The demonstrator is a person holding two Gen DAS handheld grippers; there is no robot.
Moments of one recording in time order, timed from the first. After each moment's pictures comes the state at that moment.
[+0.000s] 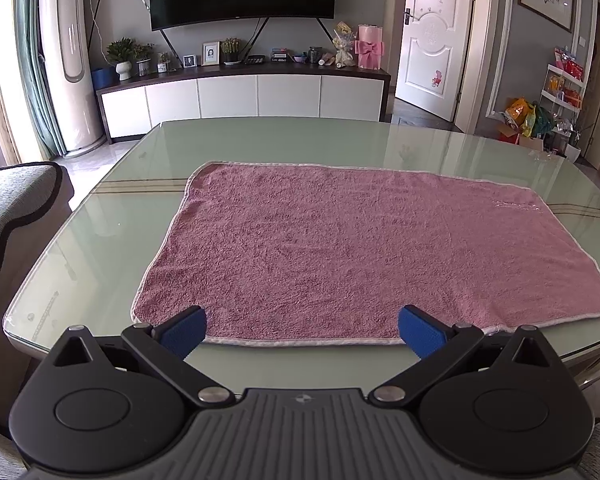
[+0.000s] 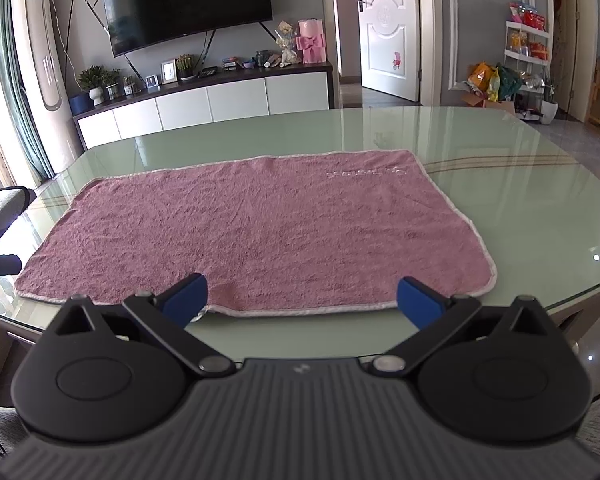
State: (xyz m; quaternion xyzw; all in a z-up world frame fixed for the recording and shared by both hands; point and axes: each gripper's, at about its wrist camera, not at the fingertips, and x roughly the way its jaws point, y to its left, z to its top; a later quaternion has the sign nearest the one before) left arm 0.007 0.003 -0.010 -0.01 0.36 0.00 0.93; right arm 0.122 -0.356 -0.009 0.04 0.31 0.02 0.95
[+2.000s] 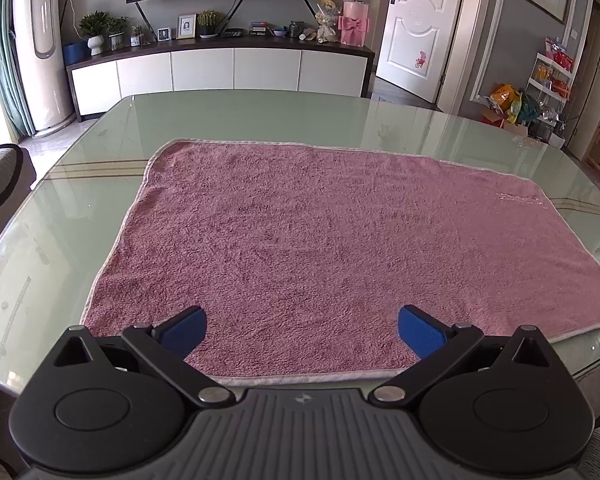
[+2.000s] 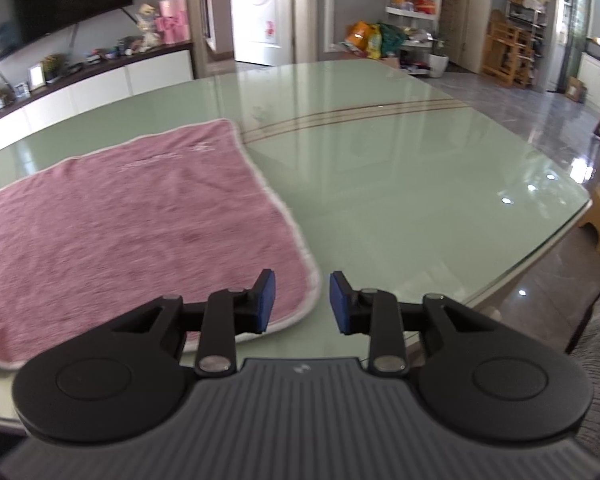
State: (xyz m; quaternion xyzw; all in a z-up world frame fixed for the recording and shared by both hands) left arm 0.087 0.009 -0.052 -0.03 0.39 -0.04 0.92; right arm 0.190 -0.500 -0.078 0.07 0.35 -0.17 0.92
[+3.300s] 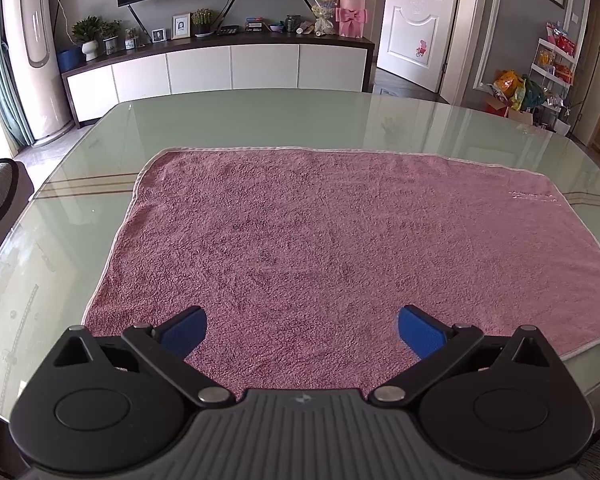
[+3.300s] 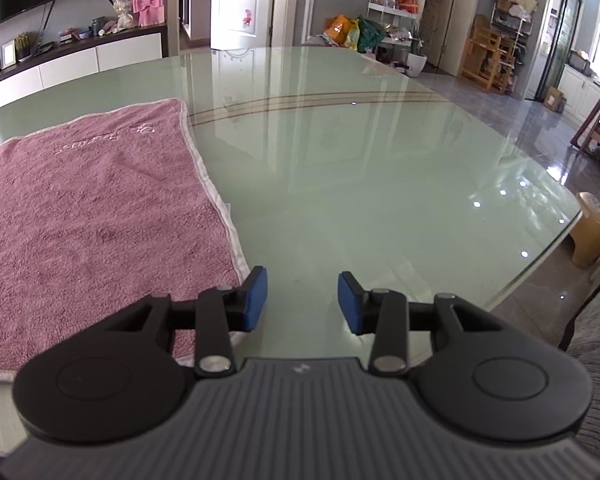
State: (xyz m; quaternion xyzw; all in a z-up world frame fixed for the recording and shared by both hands) left arm 0.115 0.004 -0.051 -0.01 0.40 -0.03 0.92; right arm 0.202 -0.542 -0.114 0.03 0.36 -0.19 0.91
